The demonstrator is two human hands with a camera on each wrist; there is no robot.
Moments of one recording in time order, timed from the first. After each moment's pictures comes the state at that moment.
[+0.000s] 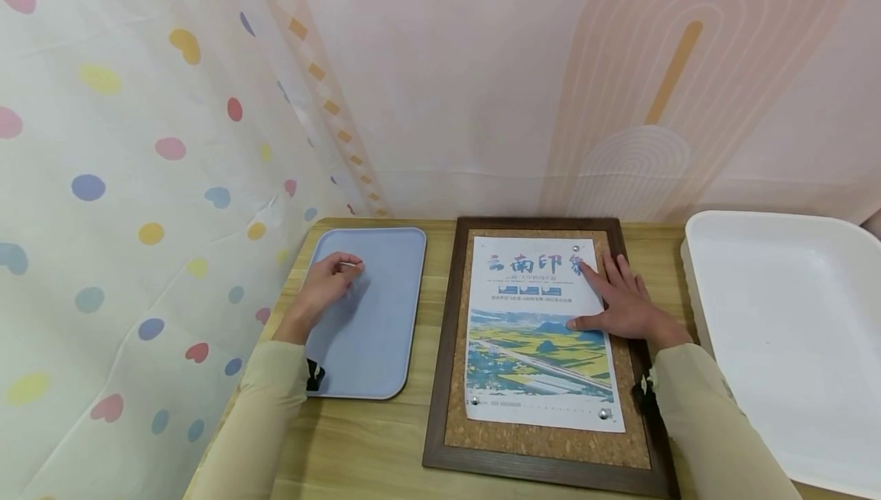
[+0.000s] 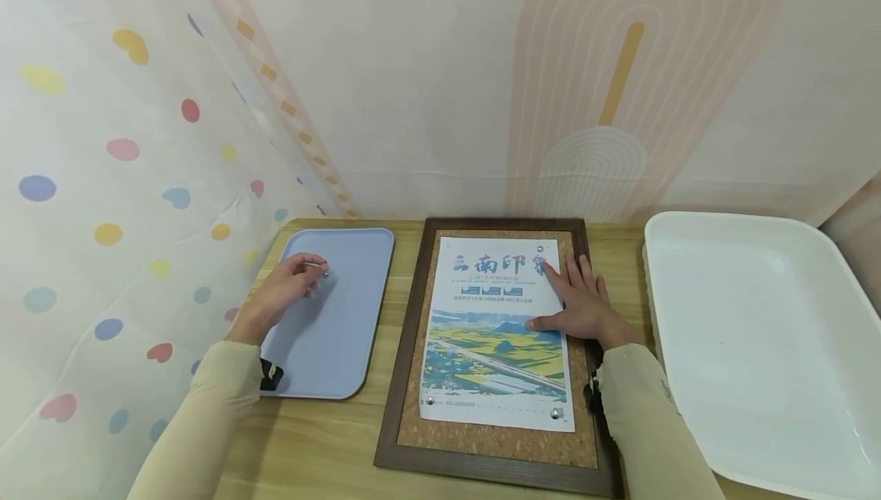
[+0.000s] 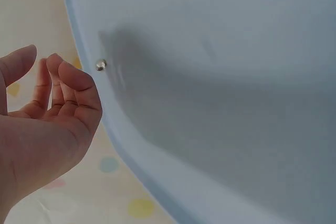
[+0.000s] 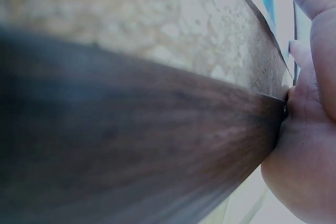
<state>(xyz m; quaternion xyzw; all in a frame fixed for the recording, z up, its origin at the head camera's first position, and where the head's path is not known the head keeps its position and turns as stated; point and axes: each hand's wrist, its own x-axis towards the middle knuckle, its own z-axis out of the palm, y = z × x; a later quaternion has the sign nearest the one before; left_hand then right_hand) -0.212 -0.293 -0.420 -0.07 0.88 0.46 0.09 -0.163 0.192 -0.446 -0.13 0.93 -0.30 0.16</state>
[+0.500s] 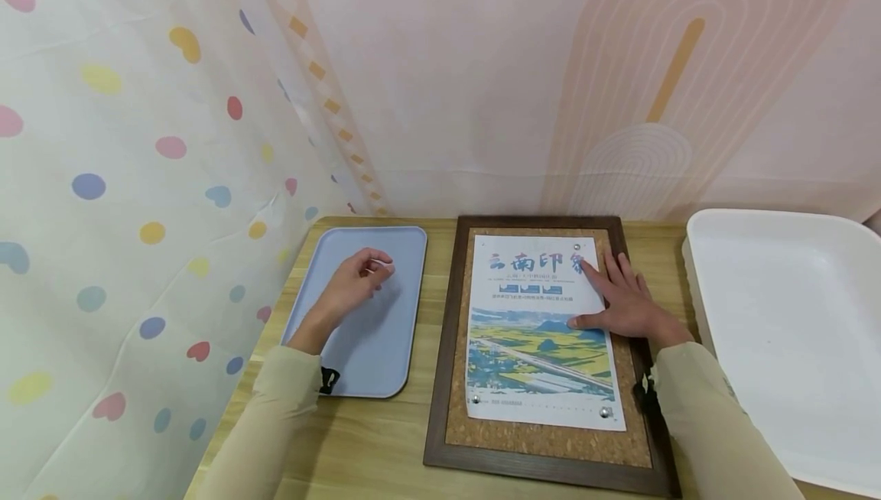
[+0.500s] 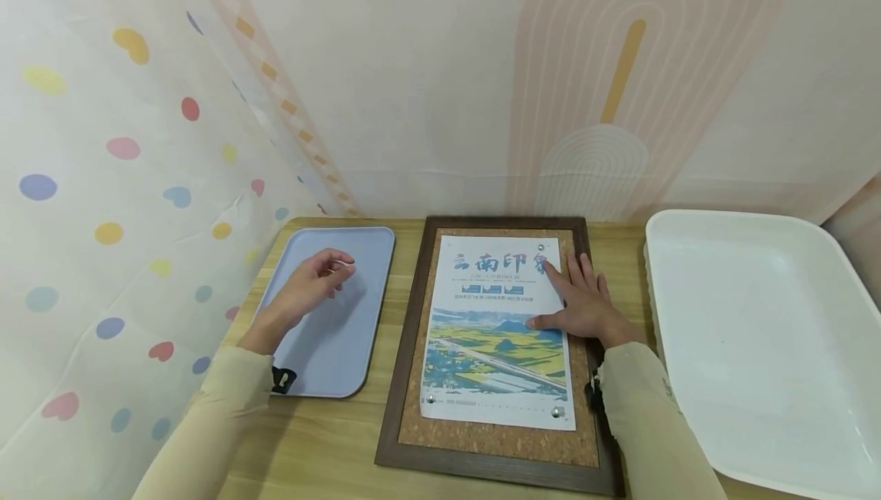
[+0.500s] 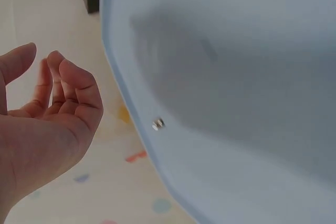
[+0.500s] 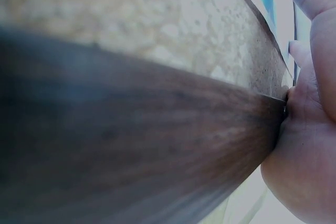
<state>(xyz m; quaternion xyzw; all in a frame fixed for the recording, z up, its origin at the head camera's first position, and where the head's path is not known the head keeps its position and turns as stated) -0.198 -0.249 -0.408 0.02 0.89 0.45 0.09 -0.162 0.193 -0.447 -0.13 0.94 -0.29 0.16</state>
